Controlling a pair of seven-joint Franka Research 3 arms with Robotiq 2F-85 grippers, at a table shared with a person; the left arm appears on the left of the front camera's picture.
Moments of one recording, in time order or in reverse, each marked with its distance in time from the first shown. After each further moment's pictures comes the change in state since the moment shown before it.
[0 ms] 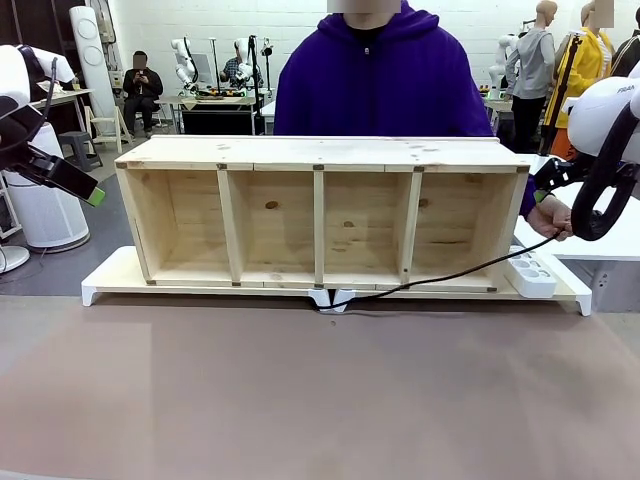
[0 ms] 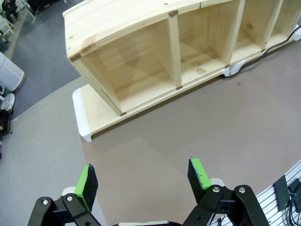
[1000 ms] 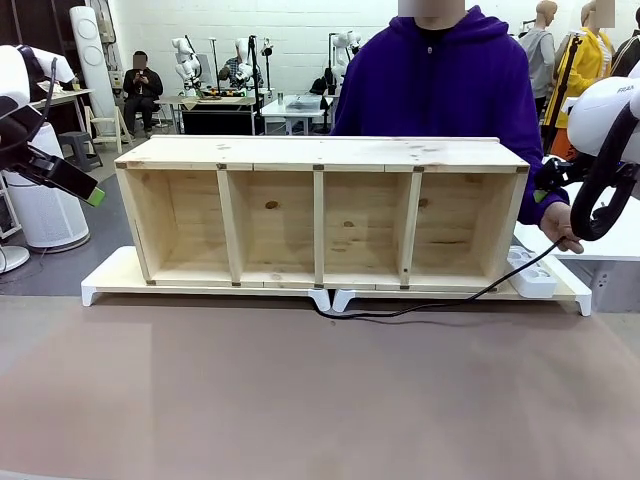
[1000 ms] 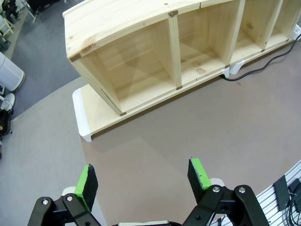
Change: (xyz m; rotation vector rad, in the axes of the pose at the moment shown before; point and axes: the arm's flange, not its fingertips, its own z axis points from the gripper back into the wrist) left arm 0.000 0.000 0.000 0.000 0.000 0.000; right arm 0.000 0.000 0.000 0.000 0.000 0.000
